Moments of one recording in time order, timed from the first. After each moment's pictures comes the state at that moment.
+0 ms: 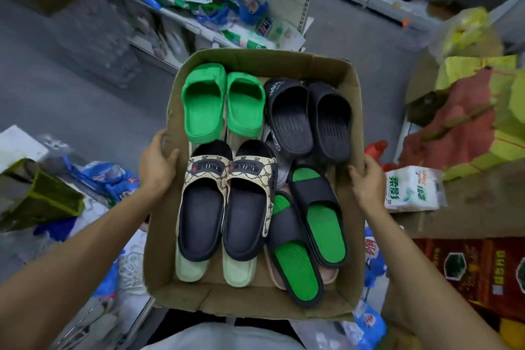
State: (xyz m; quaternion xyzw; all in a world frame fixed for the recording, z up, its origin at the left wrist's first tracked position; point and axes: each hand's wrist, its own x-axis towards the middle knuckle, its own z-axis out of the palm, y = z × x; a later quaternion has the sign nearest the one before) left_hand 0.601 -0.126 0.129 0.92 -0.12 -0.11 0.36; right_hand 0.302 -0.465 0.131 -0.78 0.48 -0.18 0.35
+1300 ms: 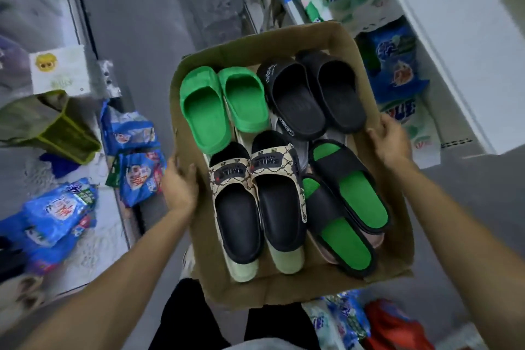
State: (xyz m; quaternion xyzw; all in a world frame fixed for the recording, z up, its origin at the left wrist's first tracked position) left_hand 0.884 -0.322 -0.027 0.84 0.35 -0.02 0.42; right_hand 0.994 -0.745 0.011 -0.93 0.16 0.10 0.30
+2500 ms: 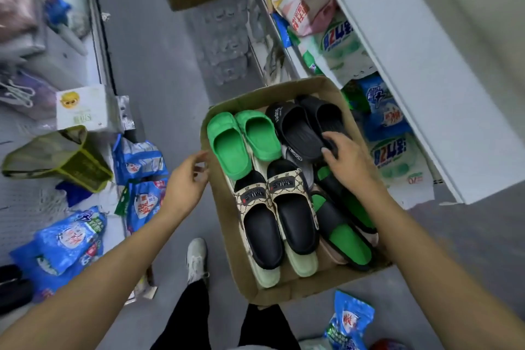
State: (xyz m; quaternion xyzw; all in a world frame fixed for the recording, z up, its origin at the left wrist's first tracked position) left_hand 0.964 -0.318 0.057 0.90 0.12 -0.08 0.40; right_hand 1.039 -0.684 0.064 -0.95 -0.04 0.07 0.29
